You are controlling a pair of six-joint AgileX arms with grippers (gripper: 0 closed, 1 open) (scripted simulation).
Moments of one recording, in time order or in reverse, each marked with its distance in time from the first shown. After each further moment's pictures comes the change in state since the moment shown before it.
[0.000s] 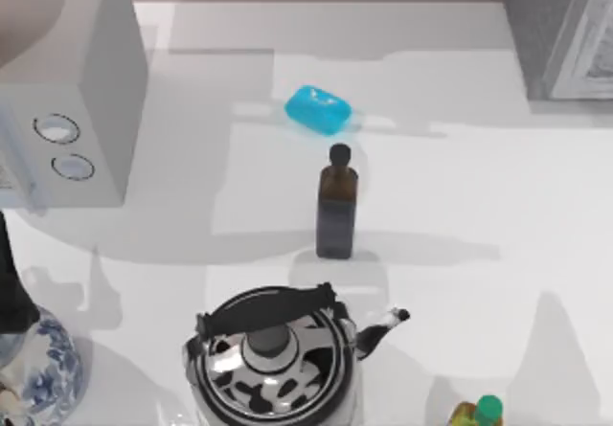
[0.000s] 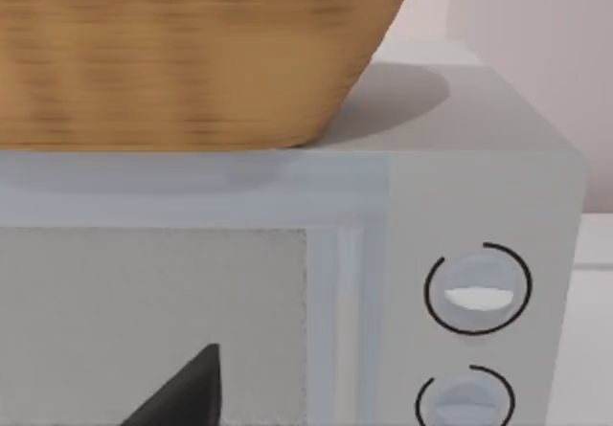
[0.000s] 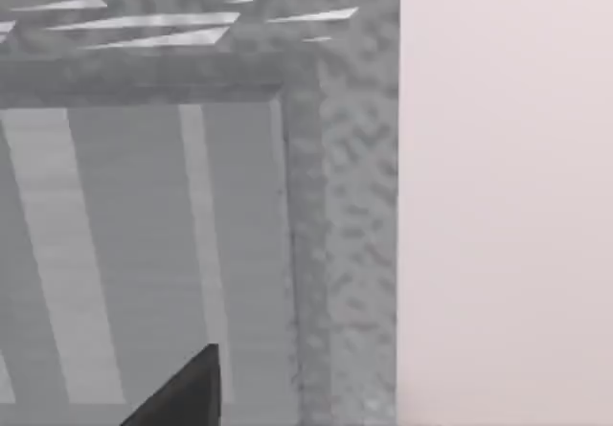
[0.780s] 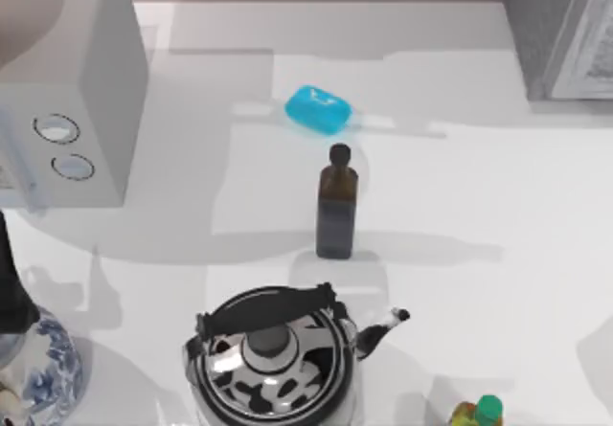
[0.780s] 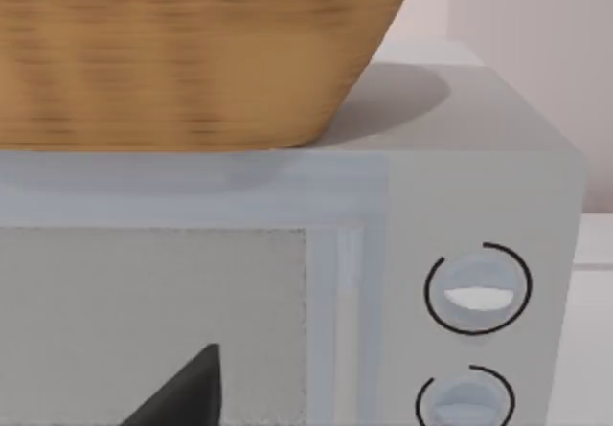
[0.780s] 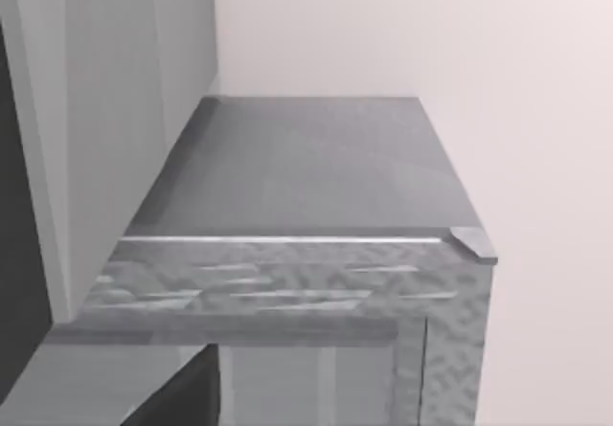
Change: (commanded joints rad) left arm 0.000 0.000 0.000 0.000 0.000 0.000; right arm -0.003 -0.109 0.469 -0.539 0.036 -0.005
